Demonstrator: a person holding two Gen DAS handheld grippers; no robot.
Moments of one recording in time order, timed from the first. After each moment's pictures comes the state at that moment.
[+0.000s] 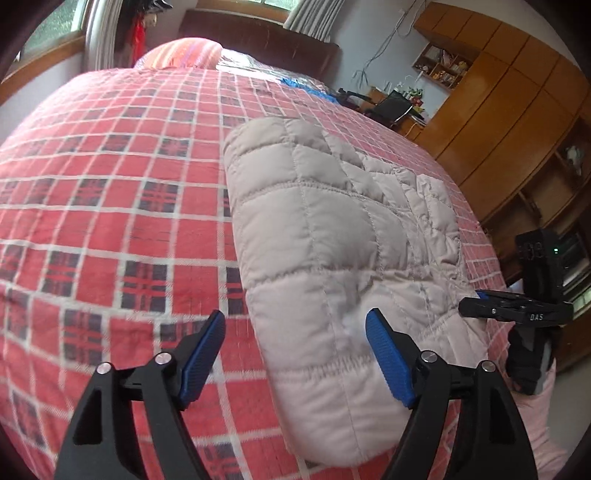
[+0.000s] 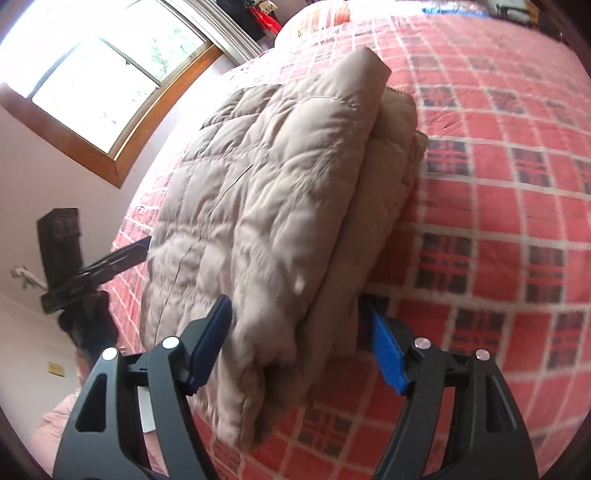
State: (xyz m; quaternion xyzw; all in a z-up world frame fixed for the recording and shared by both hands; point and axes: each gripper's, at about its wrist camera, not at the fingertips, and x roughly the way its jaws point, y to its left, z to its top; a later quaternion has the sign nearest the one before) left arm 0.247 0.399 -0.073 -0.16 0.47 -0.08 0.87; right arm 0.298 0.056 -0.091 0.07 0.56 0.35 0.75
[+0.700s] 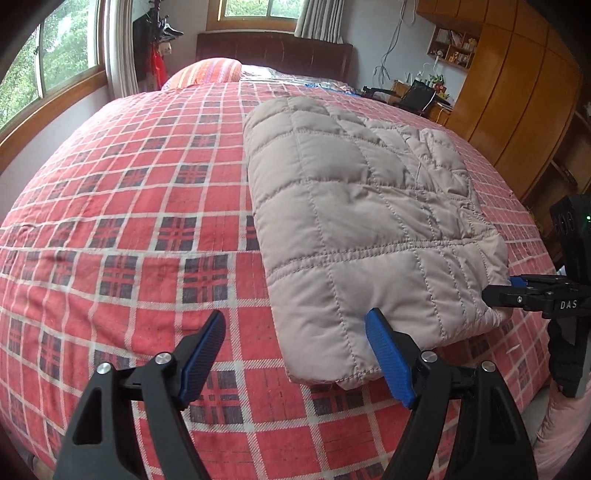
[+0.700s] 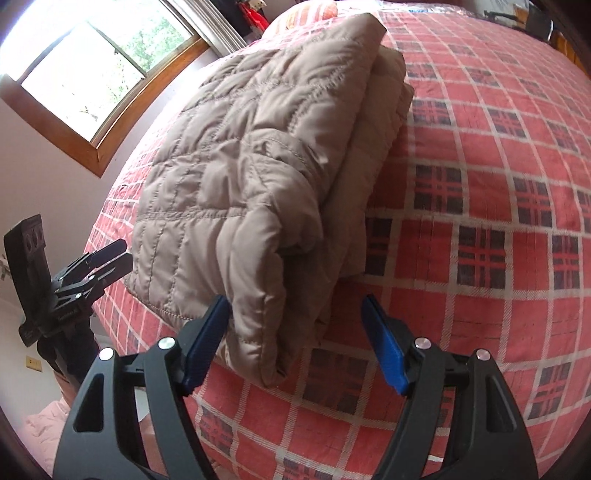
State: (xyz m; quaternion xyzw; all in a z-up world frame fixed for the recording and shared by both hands) left arm 0.193 0.362 -0.086 -0.07 0.46 0.00 0.88; right arm 0.236 0.065 -0.123 0.05 0.57 0.32 0.76
